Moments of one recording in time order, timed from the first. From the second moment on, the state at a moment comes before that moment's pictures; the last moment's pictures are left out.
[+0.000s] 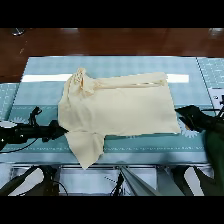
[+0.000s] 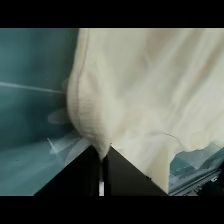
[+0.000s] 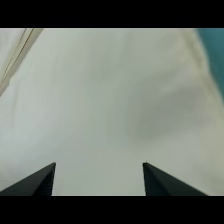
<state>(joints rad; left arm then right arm) 0.41 -1.08 0.34 0.71 -1.13 -1.12 -0.64 -0.77 0.45 -0.72 1.11 1.28</state>
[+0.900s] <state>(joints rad) 0.40 -1.08 0.33 0.61 -1.14 -1.03 -0.54 -1.20 0.59 -0.98 1.17 1.37</state>
